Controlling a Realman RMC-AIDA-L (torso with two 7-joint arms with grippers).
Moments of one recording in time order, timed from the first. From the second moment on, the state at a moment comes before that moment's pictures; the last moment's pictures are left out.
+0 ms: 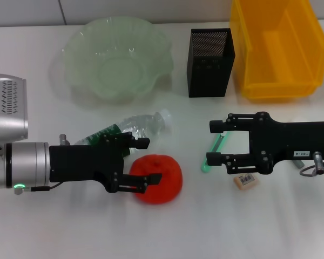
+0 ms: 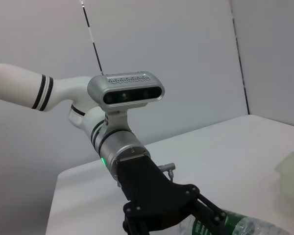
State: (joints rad) left arm -0.46 -2.03 1.20 0.52 1.66 1.45 -1.15; right arm 0.53 2.07 2.43 0.59 1.13 -1.73 1.23
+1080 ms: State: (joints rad) left arm -0.49 -2.05 1.21 0.53 1.76 1.42 -1.17; right arm 0.54 2.07 2.43 0.59 1.13 -1.73 1.23
